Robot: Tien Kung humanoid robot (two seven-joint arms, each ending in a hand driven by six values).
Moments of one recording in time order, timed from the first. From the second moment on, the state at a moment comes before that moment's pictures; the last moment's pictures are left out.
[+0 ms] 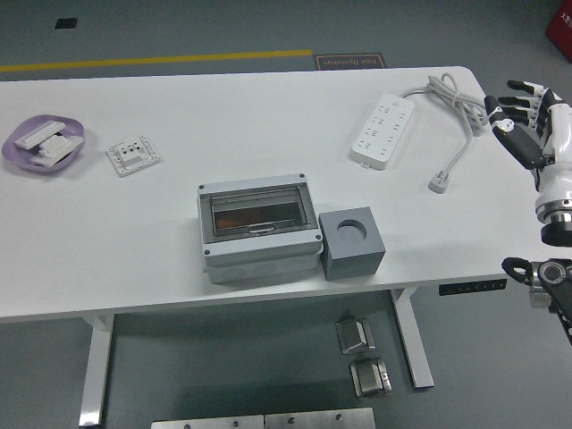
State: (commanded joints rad) left arm 0.01 0.34 -0.44 -0.31 0.60 0.27 0.41; right arm 0.11 -0.37 1.36 1.60 -1.40 -0.52 -0.06
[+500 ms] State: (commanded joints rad) left arm 0.00 0.34 -0.44 -0.31 0.59 0.27 0.41; right arm 0.10 -0.37 1.37 1.60 -1.40 -0.51 -0.06
